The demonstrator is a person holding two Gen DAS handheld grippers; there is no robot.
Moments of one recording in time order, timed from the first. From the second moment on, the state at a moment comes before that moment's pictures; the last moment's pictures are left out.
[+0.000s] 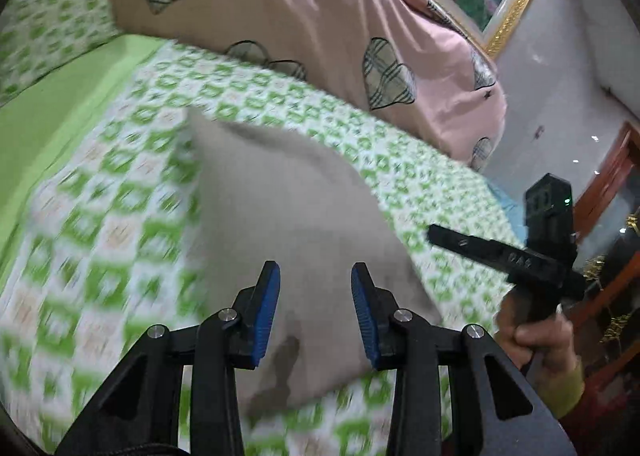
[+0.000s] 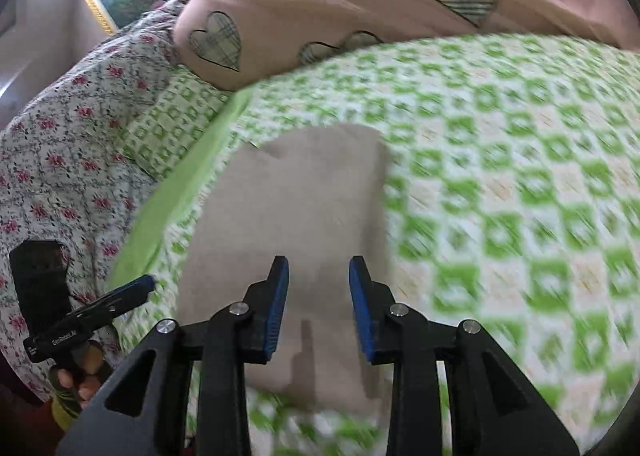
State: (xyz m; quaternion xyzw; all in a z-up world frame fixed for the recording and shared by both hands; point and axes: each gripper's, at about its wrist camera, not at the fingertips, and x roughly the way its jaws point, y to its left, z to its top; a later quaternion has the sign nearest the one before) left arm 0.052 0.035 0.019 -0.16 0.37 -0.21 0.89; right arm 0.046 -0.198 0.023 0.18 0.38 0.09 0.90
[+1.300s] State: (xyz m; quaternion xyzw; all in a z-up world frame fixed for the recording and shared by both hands) left arm 0.017 0.049 -0.056 -0.20 0.43 -0.18 0.86; right arm 0.015 -0.179 -0.045 0.10 0.45 0.07 0.88
